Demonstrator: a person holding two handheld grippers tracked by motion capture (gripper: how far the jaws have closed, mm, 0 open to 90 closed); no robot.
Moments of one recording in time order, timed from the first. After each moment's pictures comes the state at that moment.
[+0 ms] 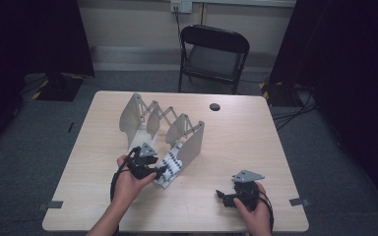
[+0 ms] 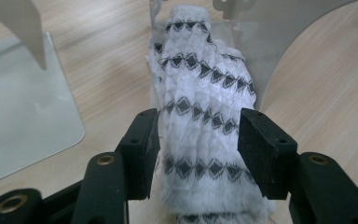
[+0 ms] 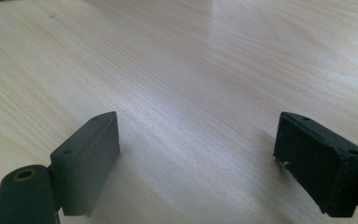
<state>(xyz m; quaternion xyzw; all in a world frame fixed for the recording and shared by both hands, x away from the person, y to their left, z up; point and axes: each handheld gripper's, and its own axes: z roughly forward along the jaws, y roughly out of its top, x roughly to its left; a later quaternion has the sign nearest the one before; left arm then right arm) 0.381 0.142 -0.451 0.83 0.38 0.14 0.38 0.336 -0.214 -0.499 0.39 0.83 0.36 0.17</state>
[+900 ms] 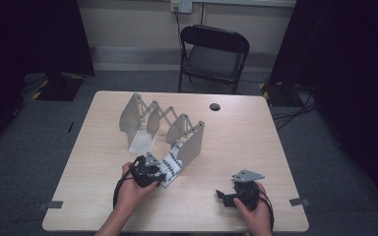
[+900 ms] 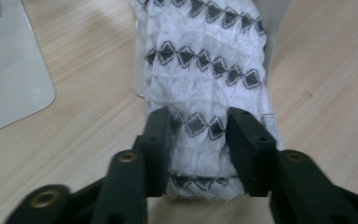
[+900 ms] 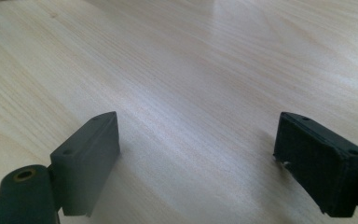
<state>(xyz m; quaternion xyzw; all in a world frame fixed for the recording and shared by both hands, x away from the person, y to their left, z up) 0.375 0.130 -0.480 0.86 0.37 0.14 0.33 0.337 -0.214 -0.499 0.38 0.83 0.36 0.17</state>
